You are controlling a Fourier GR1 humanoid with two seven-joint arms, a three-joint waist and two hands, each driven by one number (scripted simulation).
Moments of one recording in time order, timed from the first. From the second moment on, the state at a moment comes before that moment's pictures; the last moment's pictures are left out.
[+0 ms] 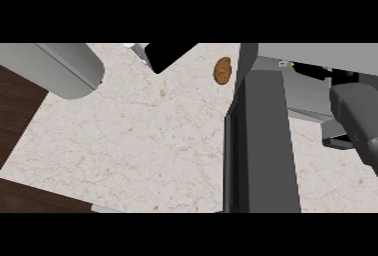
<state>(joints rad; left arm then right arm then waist) 0.48 0.21 0.39 -2.25 0.64 -0.54 -0.01 -1.06 -0.44 -0.29 -0.08 0.21 -0.36 -0.69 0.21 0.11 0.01</state>
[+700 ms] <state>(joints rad) 0.42 0.23 0.38 -2.21 0.61 -0.52 0.01 -1.18 -0.30 -0.23 -0.05 0.26 -0.32 -0.59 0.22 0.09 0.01</state>
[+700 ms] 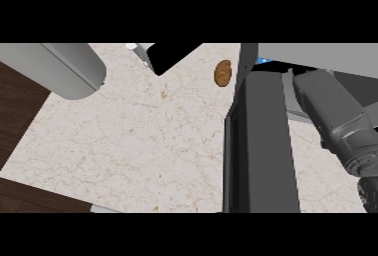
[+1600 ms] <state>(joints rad) 0.43 0.20 0.31 -2.16 0.55 -0.55 0.03 -1.20 -0.23 -0.27 -0.08 0.25 -0.40 -0.61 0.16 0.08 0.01</state>
